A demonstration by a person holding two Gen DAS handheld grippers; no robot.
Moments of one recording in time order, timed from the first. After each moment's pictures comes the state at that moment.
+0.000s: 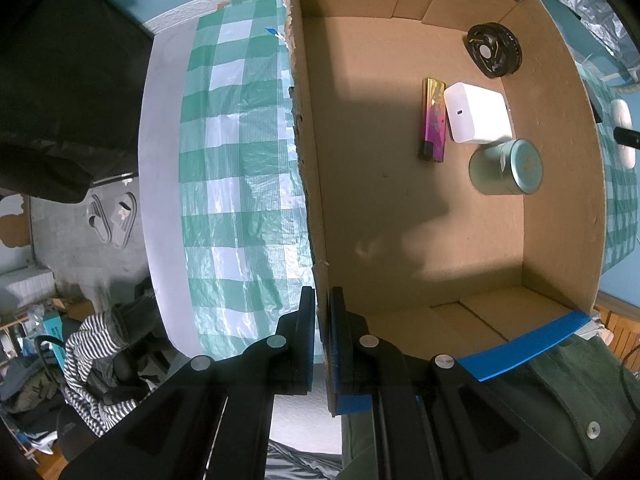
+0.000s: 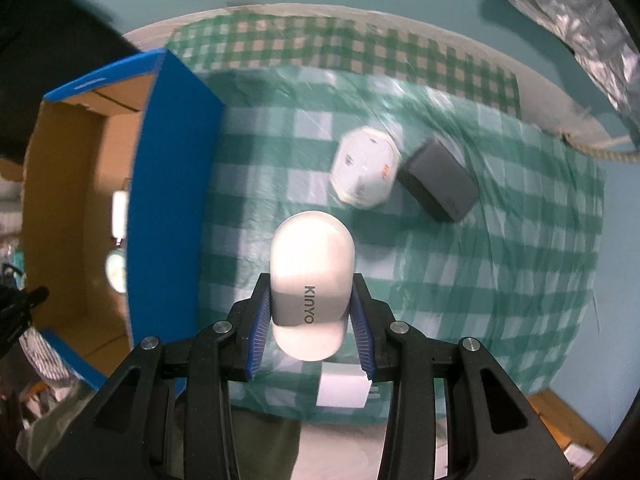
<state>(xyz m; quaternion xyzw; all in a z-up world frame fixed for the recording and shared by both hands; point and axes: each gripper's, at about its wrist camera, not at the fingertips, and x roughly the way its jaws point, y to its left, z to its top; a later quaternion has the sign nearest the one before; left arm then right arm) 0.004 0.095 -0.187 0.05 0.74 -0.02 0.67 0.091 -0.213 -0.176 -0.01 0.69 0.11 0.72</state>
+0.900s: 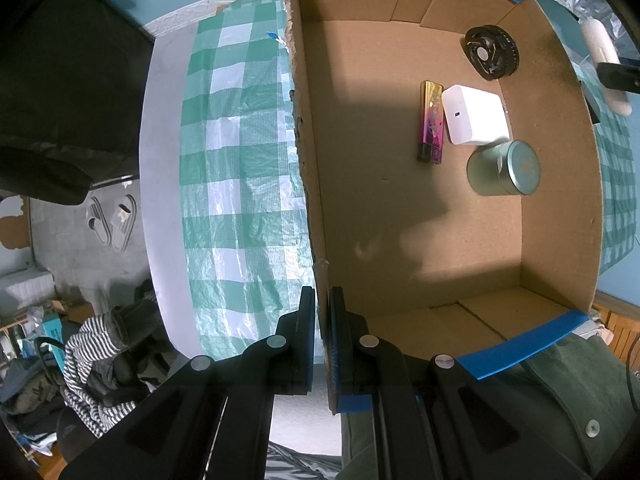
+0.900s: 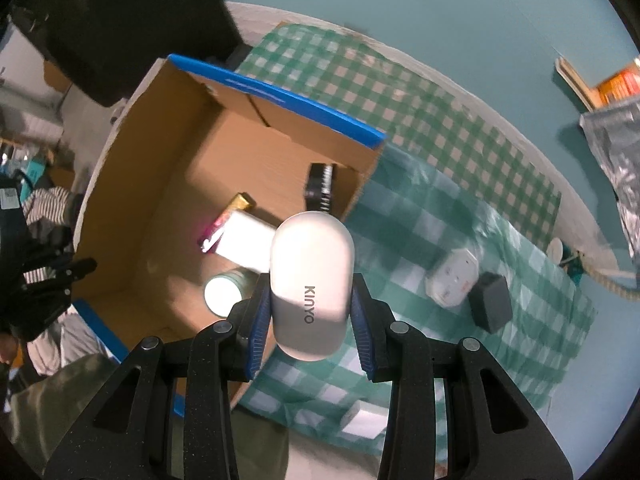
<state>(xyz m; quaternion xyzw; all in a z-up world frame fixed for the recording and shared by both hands) 0.008 0.094 -0.186 0.05 0.74 -0.03 0.67 0.109 -0.104 -0.135 -0.14 0.64 0.24 0.71</state>
